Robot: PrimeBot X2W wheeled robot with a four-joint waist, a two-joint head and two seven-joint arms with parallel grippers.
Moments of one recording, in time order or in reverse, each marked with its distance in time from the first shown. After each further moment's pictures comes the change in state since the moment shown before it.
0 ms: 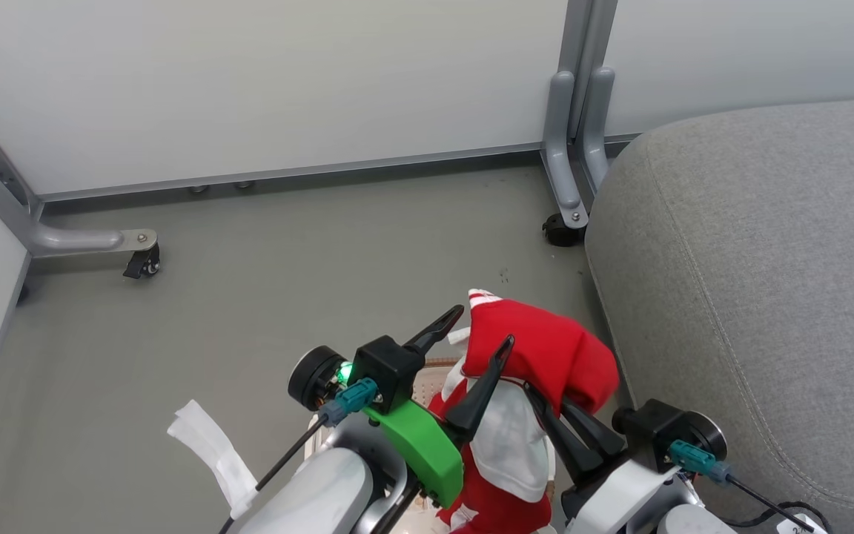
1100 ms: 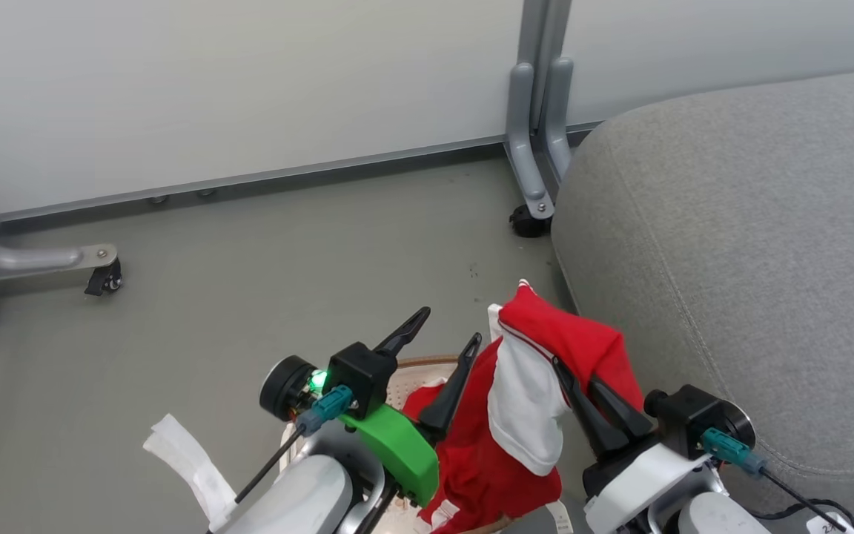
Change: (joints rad) left arm 0.010 0.040 0.002 0.013 -0.002 0.056 -0.029; right arm 0.025 0.006 -0.098 -0.046 -0.018 0.000 0.000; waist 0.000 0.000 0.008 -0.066
